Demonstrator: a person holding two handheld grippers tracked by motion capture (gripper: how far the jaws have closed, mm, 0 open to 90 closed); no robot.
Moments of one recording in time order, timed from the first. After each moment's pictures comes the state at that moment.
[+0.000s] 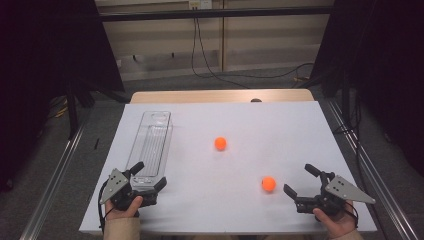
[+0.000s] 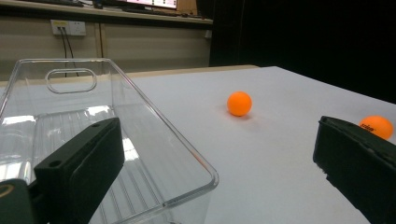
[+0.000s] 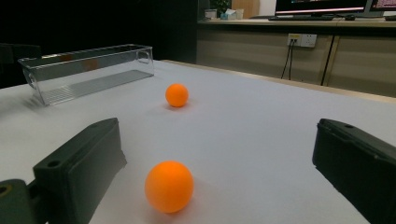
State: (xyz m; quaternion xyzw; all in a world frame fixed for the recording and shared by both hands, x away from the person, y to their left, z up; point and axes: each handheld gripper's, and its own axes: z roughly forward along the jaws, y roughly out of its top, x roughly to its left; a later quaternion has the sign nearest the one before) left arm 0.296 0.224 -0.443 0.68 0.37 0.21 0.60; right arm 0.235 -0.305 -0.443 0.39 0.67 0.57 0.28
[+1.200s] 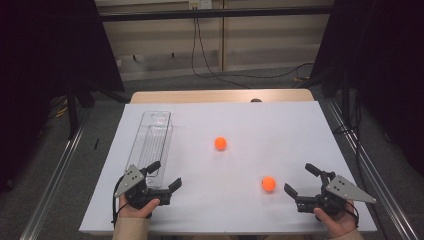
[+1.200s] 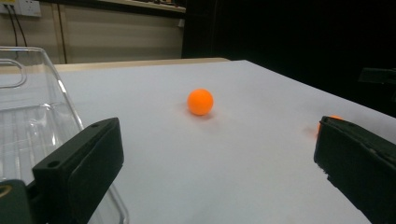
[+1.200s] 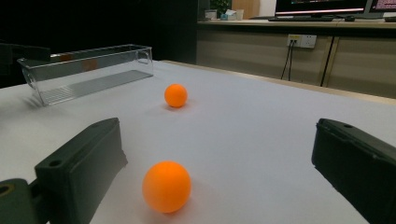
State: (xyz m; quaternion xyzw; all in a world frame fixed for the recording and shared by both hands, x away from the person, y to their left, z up) left arm 0.301 0.188 -0.438 0.69 0.36 0.15 0.61; right arm 0.236 -0.306 -0.443 0.39 0.67 0.57 0.28
